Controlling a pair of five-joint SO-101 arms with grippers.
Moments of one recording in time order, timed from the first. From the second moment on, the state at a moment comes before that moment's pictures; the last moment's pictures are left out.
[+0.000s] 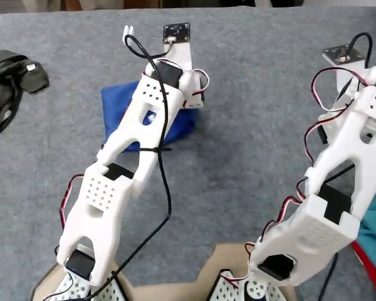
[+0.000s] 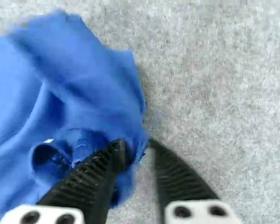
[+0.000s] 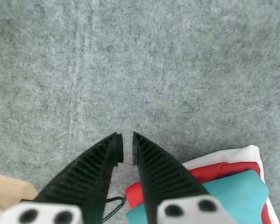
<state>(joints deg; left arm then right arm) 22.4 44.3 -53.9 80.7 18.0 28.1 18.2 -28.3 101.2 35.9</state>
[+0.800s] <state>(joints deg) 8.8 44.1 -72.7 100.2 22.1 13.8 18.2 -19.2 101.2 34.3</state>
